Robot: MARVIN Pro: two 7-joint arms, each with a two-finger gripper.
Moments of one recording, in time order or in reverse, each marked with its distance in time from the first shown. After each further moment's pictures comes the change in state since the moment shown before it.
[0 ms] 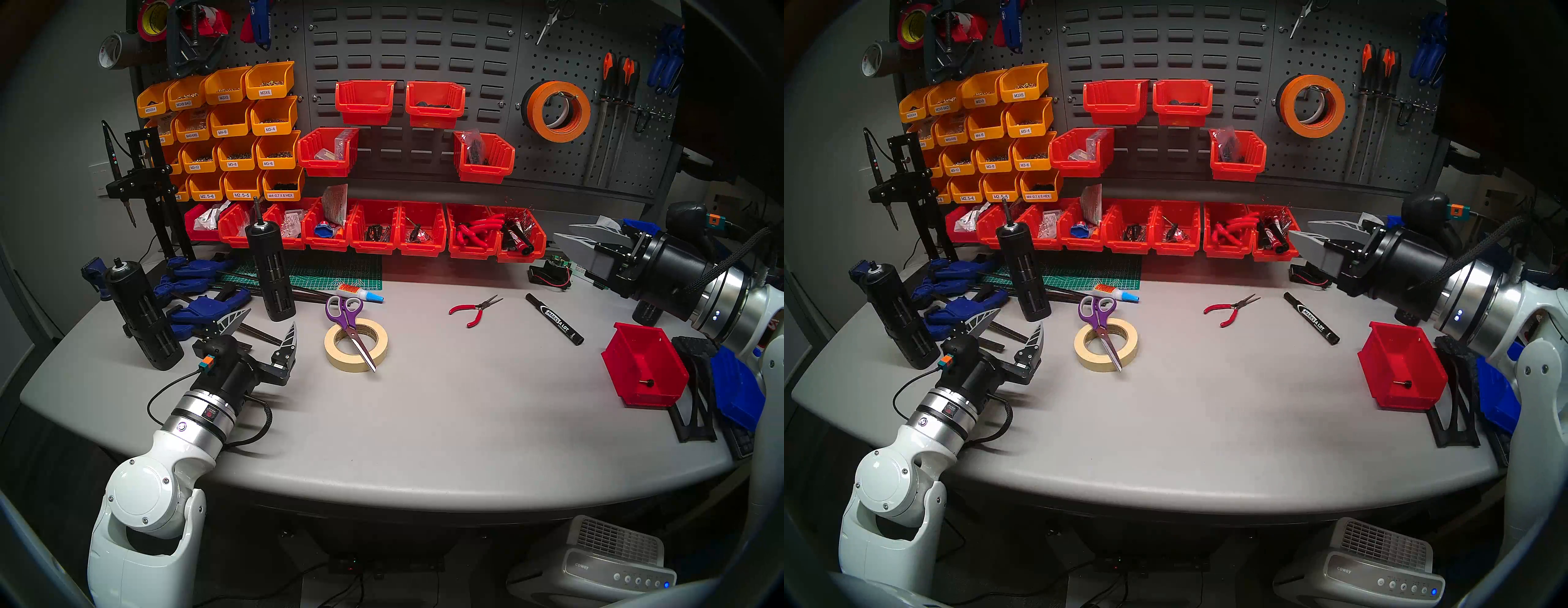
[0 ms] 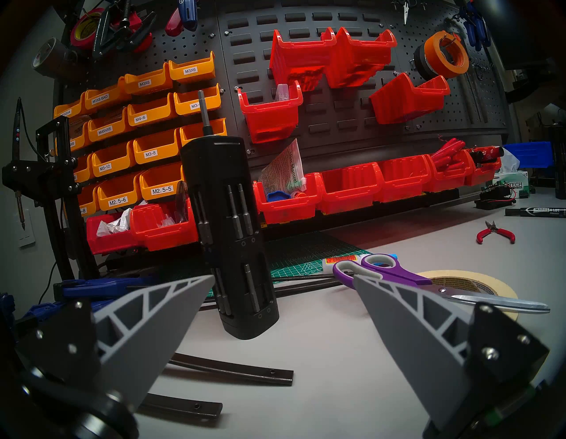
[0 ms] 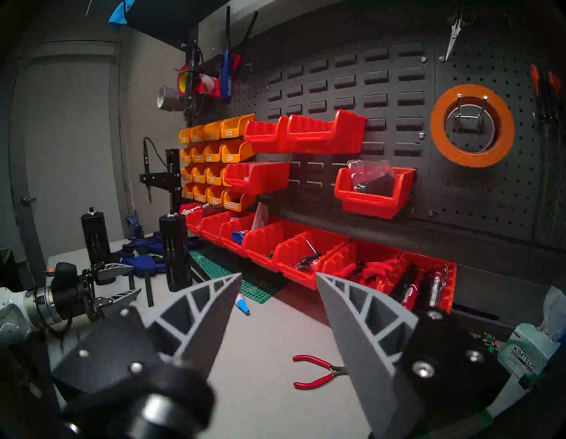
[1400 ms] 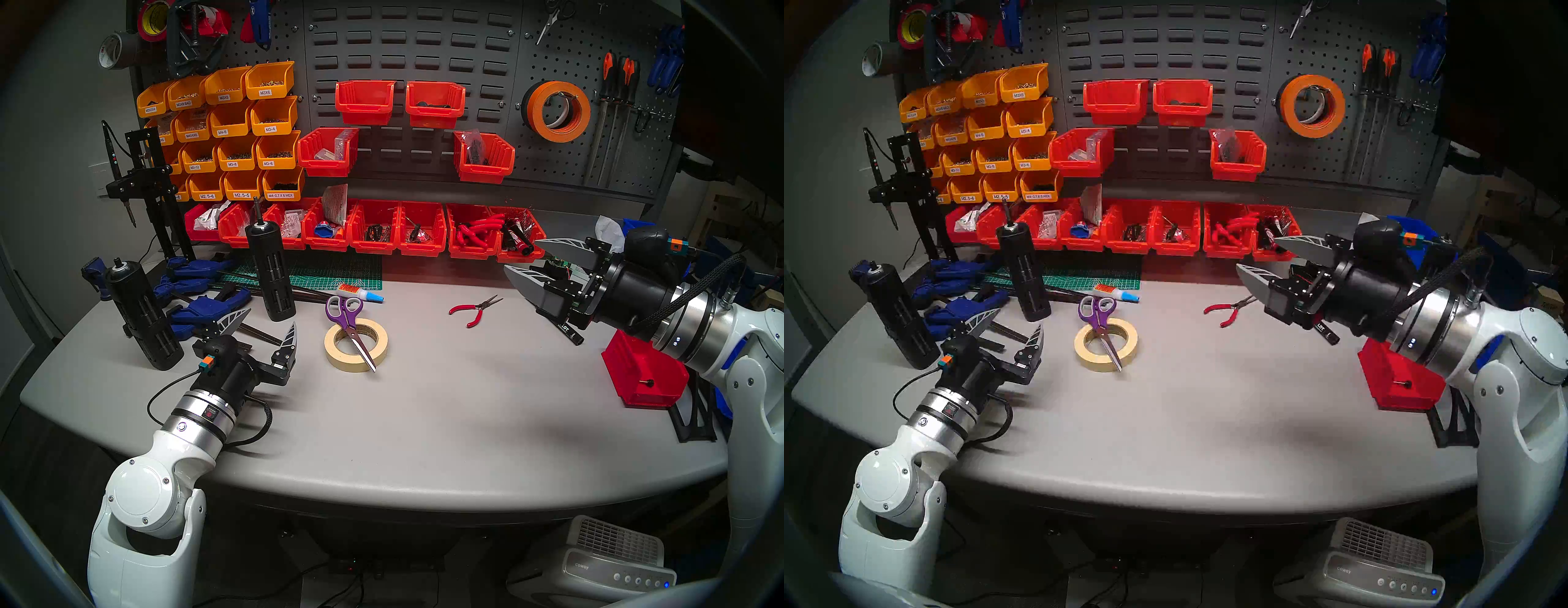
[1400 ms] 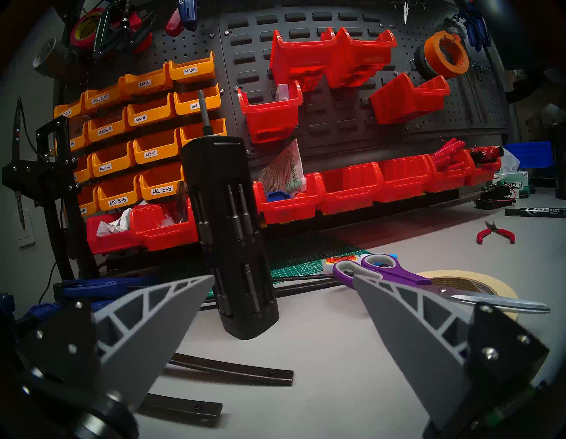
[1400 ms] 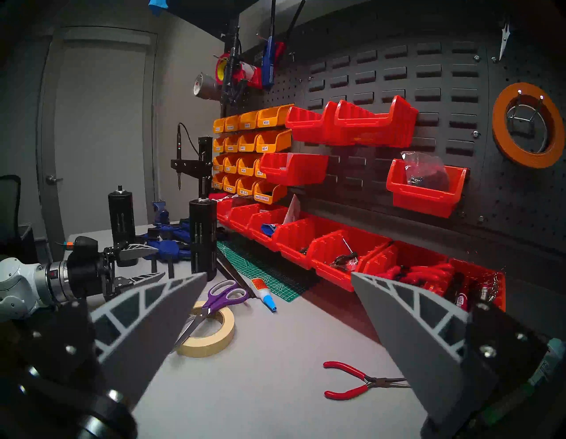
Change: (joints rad) left arm 0.000 0.000 0.000 0.000 0.000 0.000 0.000; right arm -0.013 -0.022 -0.120 0.001 -0.110 -0.099 0.049
